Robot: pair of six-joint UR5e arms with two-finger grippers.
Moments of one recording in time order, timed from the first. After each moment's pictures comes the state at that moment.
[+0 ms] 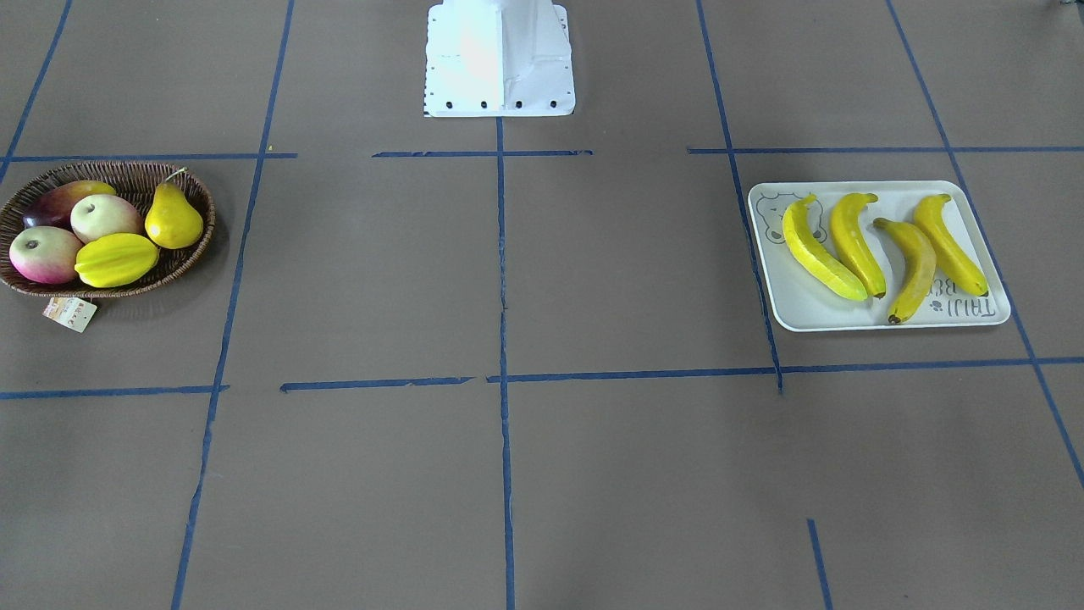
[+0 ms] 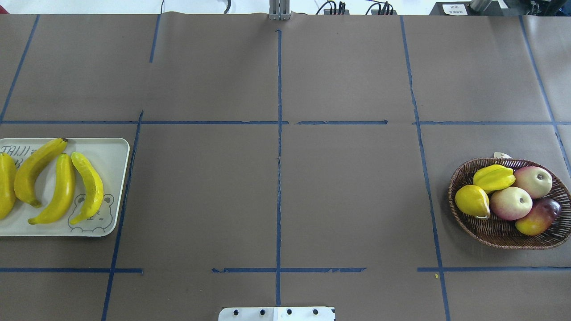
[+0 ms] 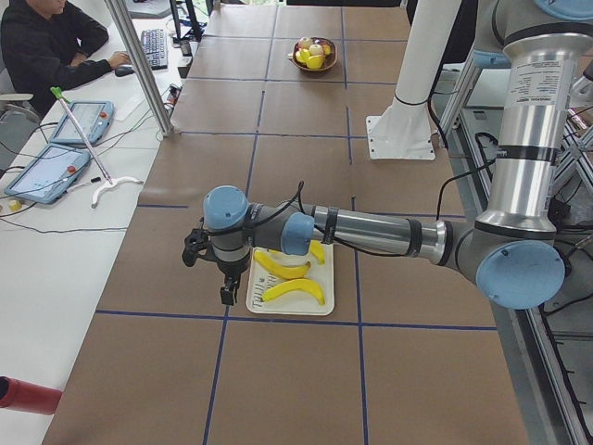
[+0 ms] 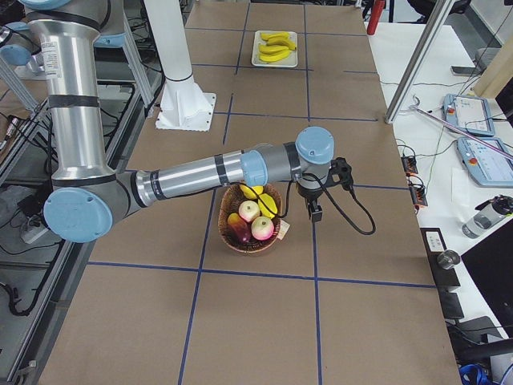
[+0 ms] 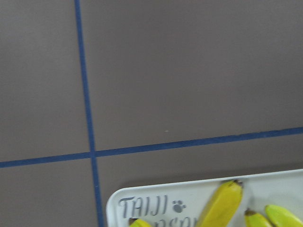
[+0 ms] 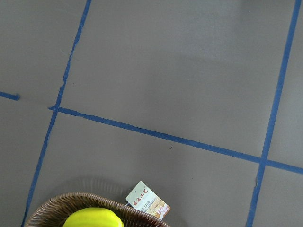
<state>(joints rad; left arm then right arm) -1.55 -1.62 -1.62 -1.61 -2.34 -0.03 1.50 -1.52 1.78 -1.57 2.47 0.01</state>
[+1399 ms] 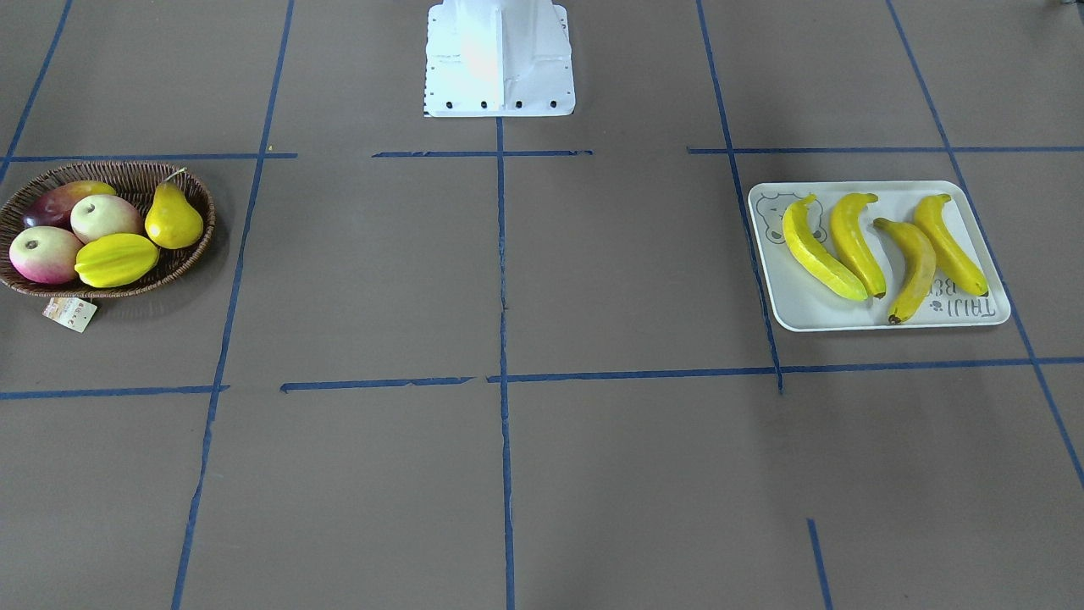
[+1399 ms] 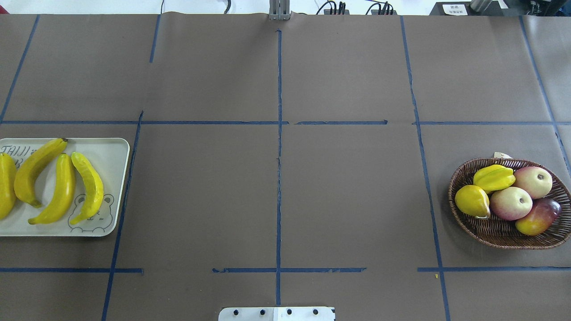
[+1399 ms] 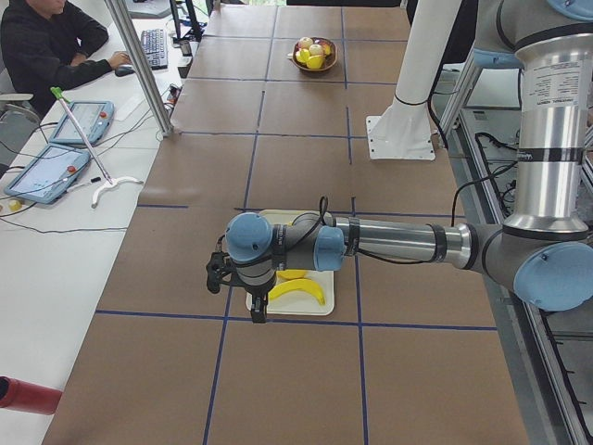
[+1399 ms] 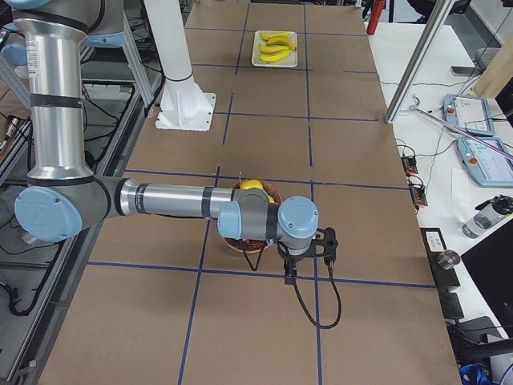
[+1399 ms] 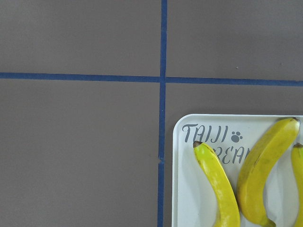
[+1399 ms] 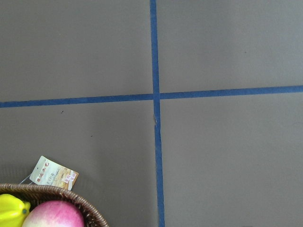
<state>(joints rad) -1.60 -1.53 -1.67 -1.52 -2.43 0.00 1.63 -1.61 1.61 -1.57 2.44 0.01</state>
